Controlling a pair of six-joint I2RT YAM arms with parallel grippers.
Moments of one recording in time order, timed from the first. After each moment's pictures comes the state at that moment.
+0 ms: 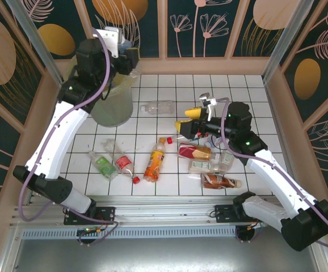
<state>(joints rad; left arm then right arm) -0.41 1.56 1.91 -0.53 -0.11 -0.13 0.47 1.01 0.88 -0.02 -0.72 0.38</state>
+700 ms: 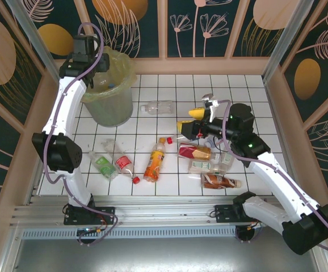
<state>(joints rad) -0.13 1.89 2.05 -0.72 -0.19 -0.11 0.47 0.97 0.88 -0.08 -0.65 0.34</state>
